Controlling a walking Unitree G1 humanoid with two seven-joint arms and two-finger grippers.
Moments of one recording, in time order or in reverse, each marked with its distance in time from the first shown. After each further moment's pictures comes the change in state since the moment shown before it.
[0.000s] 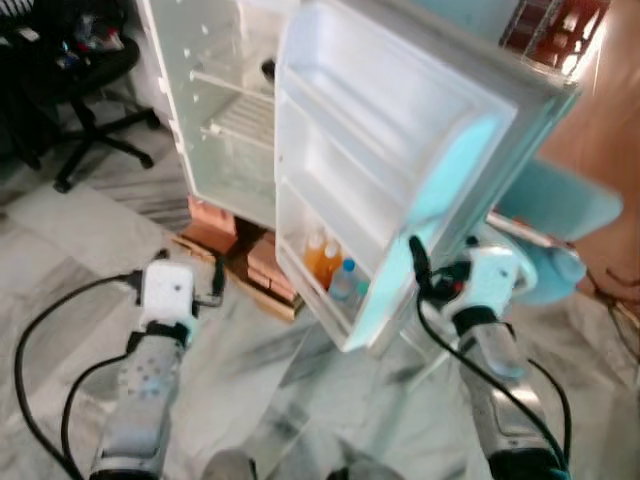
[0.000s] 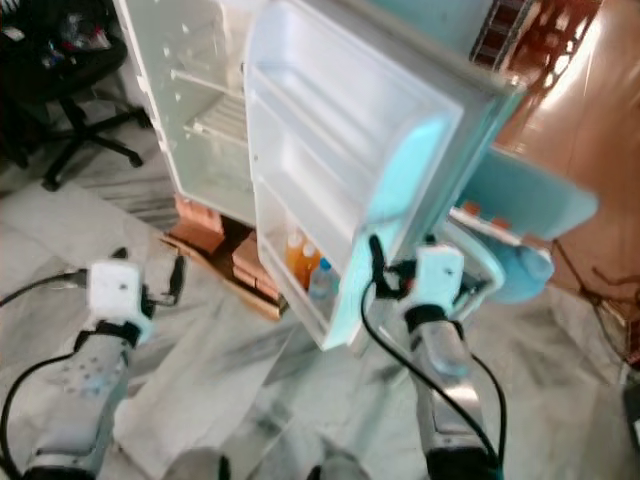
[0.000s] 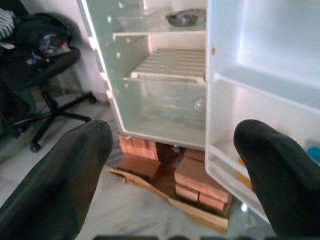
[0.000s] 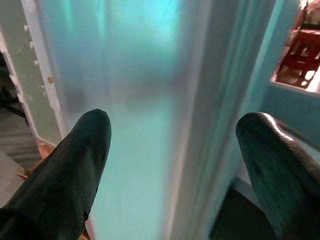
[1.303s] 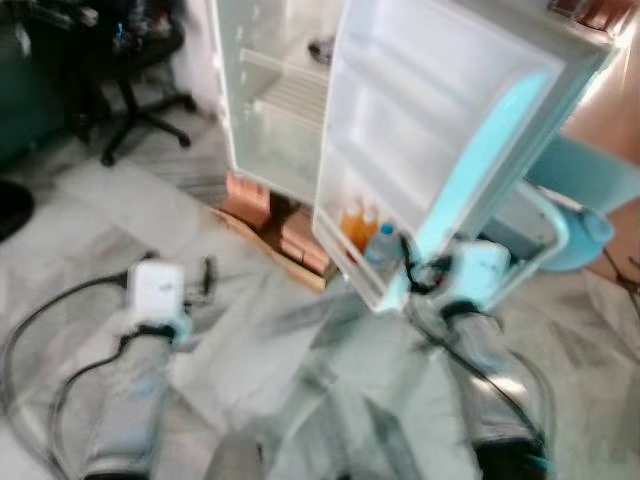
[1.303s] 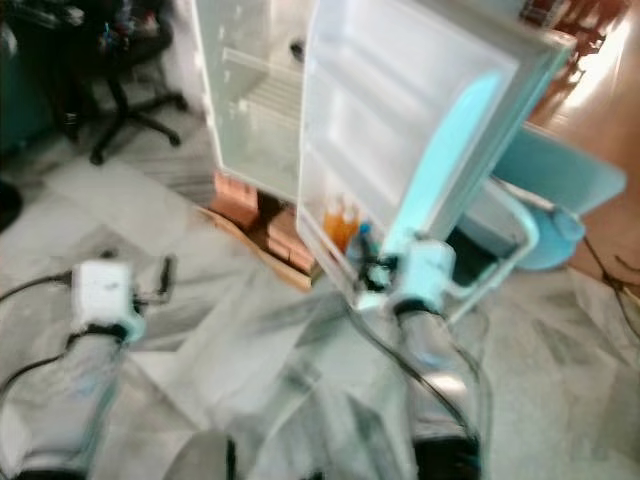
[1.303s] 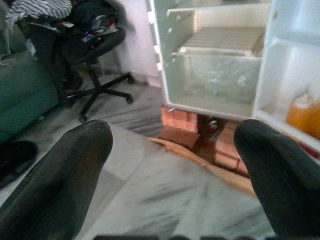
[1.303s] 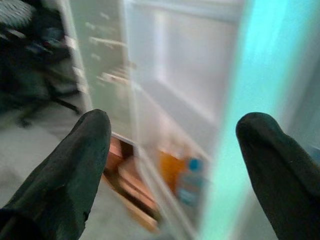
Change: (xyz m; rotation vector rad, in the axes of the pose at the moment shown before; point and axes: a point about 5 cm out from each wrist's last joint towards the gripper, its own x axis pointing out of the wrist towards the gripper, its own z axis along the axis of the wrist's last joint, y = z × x) left arm -0.003 0.017 -0.004 0.004 0.020 0.073; right arm 0.012 0.034 0.007 0.062 -0.018 0.084
